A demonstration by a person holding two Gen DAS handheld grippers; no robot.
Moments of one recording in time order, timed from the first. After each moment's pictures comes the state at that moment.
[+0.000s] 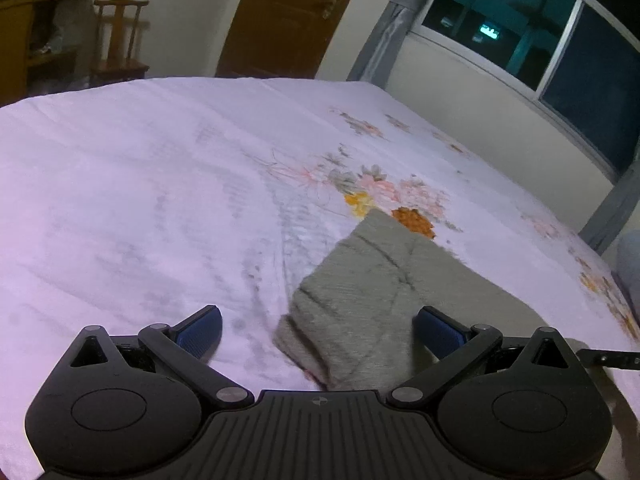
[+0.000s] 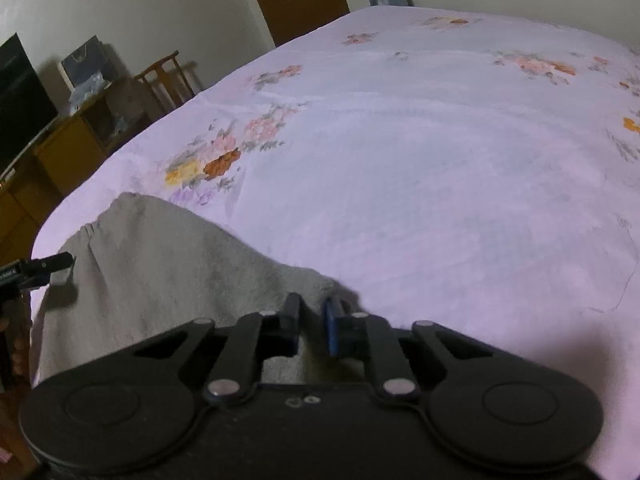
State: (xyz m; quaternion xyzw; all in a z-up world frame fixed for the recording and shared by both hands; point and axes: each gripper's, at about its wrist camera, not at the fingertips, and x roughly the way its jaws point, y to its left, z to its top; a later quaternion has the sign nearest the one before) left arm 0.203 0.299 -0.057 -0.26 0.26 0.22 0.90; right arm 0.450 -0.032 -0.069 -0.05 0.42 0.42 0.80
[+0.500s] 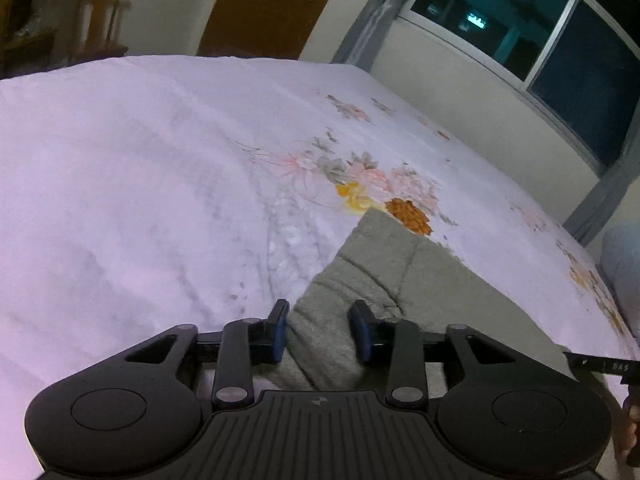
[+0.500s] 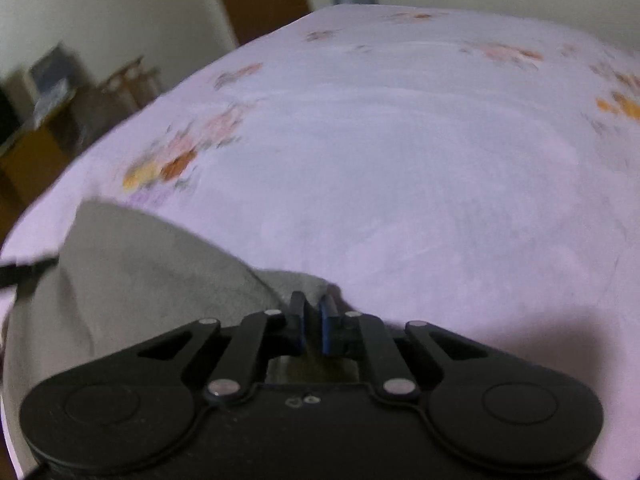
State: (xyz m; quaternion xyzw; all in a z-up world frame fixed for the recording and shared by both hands) left arm 0.232 0.320 -0.071 -0.27 0.28 0.19 0.90; right arm 0.459 -0.030 -0.094 -0.03 0.42 0.36 0.83
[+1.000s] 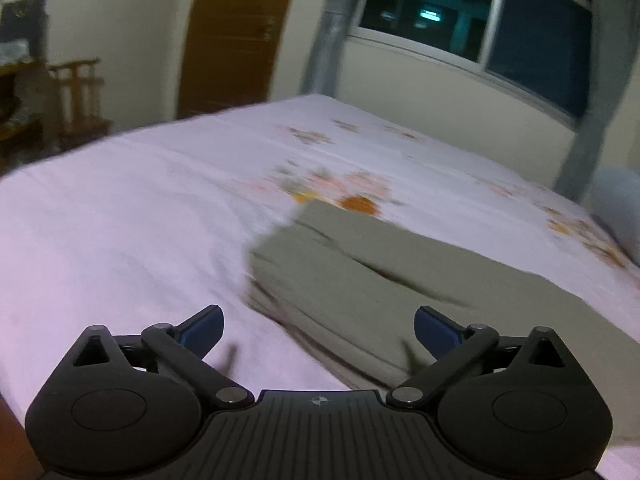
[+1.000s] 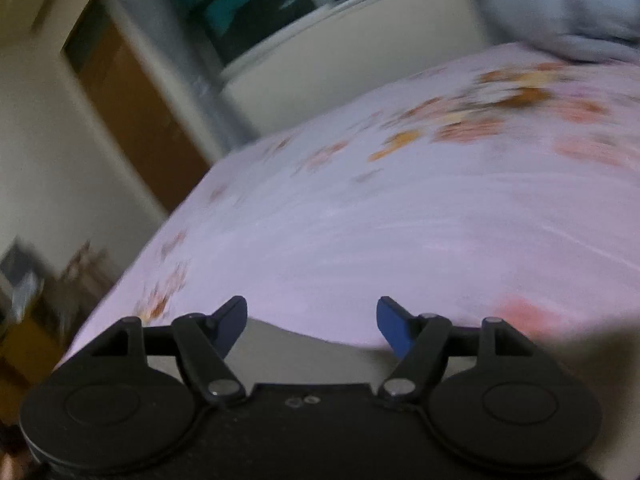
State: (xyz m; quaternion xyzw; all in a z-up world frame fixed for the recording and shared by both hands) left arm 0.155 0.231 -0.024 -0.16 0.26 0.17 0.94; right arm 0.307 -0.293 -0.012 0.21 0.30 0.20 0.91
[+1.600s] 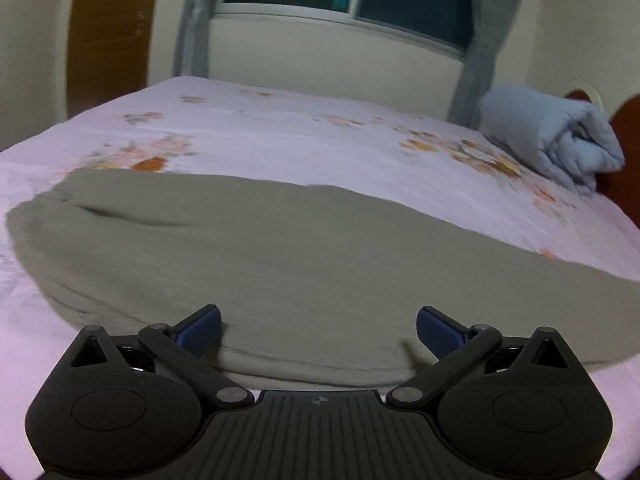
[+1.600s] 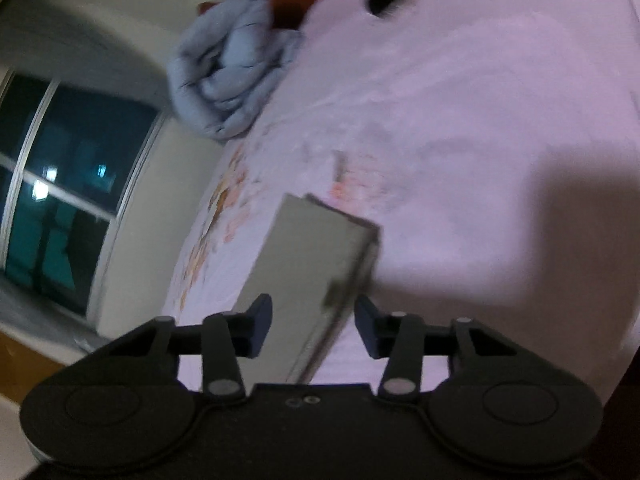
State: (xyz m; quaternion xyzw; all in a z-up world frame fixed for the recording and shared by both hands) left arm 0.177 0.028 -0.017 -0.09 0.30 0.03 0.95; right arm 0.146 -0.547 -0.110 0.53 0.21 -0.09 0.82
